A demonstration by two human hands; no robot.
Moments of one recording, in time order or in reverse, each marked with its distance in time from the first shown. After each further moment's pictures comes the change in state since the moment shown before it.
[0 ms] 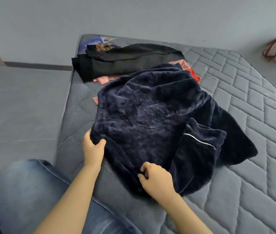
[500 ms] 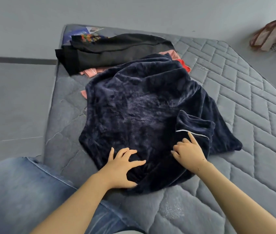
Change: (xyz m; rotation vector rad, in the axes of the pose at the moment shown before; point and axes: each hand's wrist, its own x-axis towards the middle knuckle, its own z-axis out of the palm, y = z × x) left_hand -0.049 -0.044 0.031 1.250 -1.018 0.726; right_hand 0.029 0.124 -0.065 -0.660 -0.090 -0.058
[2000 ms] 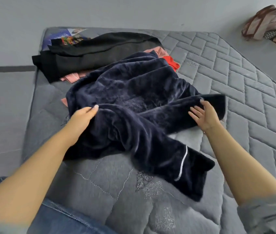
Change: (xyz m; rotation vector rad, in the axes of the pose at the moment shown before) left_hand 0.059 -0.046 -0.140 -0.985 0.549 -0.486; right_hand 0.086 0.133 -0.032 2.304 0.514 0.829
